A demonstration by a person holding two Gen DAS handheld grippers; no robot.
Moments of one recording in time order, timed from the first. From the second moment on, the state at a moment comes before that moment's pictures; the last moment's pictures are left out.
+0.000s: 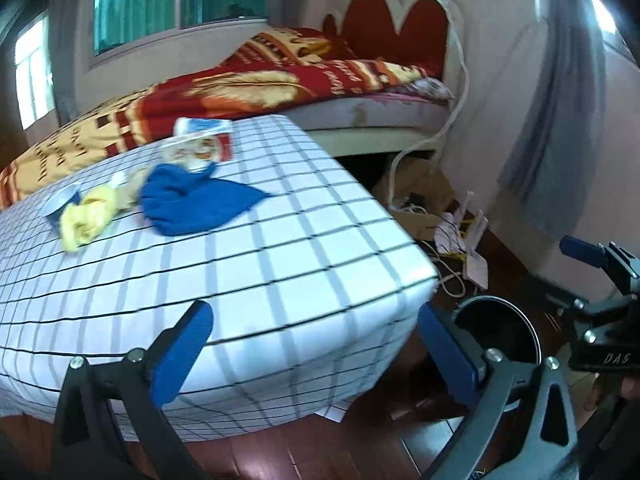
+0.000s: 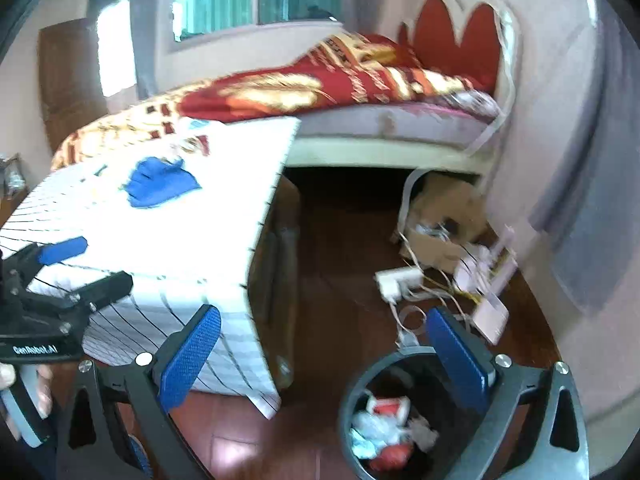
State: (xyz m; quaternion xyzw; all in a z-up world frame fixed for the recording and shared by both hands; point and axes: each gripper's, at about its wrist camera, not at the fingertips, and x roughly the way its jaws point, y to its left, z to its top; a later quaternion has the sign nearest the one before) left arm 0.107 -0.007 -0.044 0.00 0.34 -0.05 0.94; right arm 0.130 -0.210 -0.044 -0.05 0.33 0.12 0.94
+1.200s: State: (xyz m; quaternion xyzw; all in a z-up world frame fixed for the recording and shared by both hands) left arm 0.230 0.213 -0.065 -0.05 0.36 0.08 0.93; right arm 0.312 0.084 -0.070 -0.14 0.37 0.31 0.87
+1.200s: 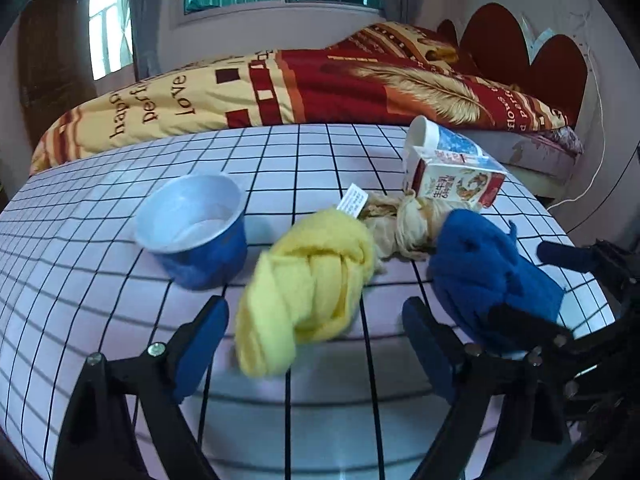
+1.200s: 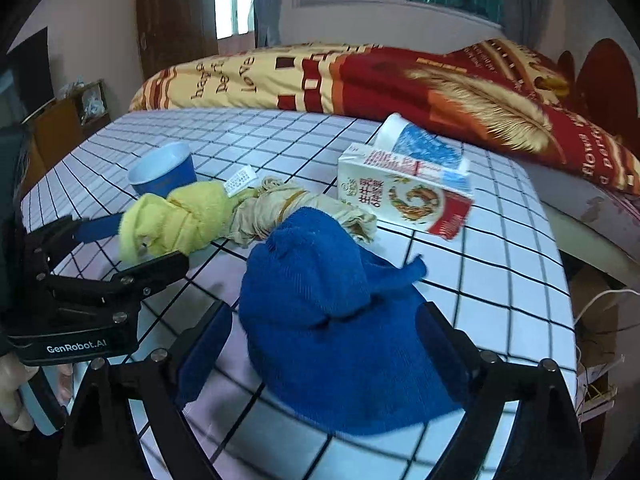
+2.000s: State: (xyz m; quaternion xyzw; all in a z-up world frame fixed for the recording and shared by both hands) left arm 0.204 0.209 -0.063 -0.10 0.38 0.05 0.92; right arm 0.288 0.037 -0.063 -0.10 0.39 0.28 0.87
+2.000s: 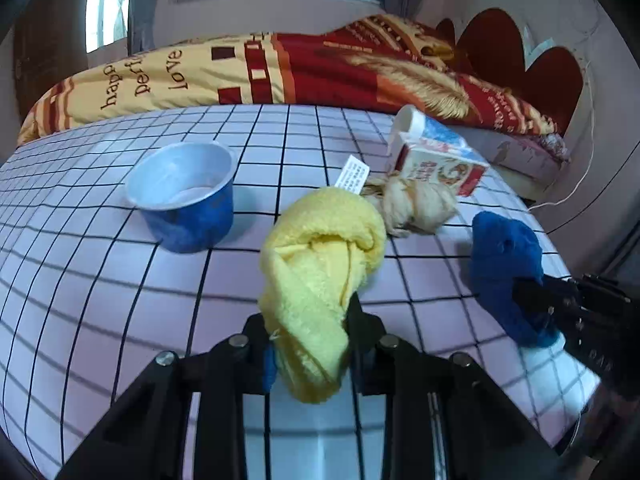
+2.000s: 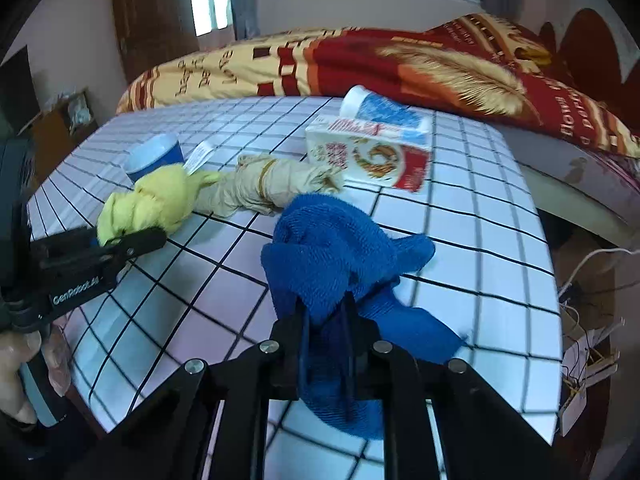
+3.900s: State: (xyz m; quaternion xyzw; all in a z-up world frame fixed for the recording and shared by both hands) left arm 0.138 -0.153 -0.059 0.04 0.39 -0.24 0.89; right arm 0.119 -0.354 -0.072 0.04 0.38 0.02 0.92
